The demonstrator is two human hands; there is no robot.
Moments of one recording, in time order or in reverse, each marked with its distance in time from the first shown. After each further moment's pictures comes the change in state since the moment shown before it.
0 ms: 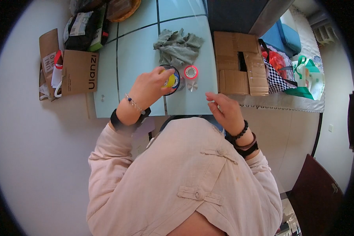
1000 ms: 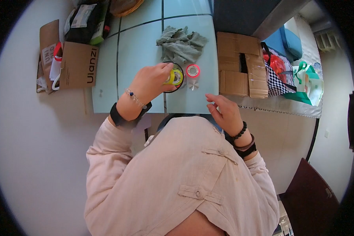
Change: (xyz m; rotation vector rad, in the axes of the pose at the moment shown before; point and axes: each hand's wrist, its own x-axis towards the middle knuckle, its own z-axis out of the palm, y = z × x) left_hand 0.003 -0.001 -0.007 -0.002 -0.021 -0.037; right_hand -0.001 0.002 0.005 -0.058 -0.087 0.019
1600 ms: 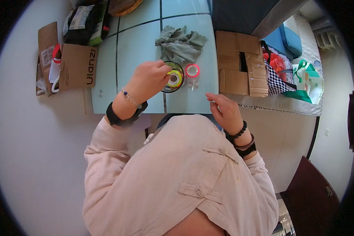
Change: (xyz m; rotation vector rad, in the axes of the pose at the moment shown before) left_hand 0.004 -0.013 0.000 0.030 0.076 0.114; right_hand 0.002 0.003 0.001 -0.030 0.024 -0.022
